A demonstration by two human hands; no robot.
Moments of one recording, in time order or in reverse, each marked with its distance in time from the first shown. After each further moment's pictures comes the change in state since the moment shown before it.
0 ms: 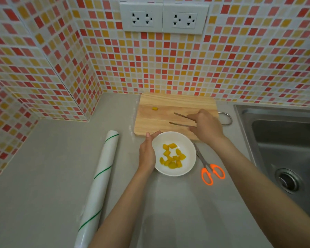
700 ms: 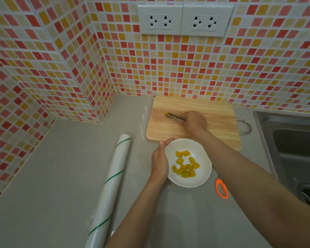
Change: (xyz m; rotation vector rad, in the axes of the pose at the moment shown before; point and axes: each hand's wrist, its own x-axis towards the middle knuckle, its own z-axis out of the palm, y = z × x) left_hand 0.002 -0.005 0.000 -0.022 0.022 0.010; right_hand 0.083 -0.047 0.050 0.144 -0.013 0.053
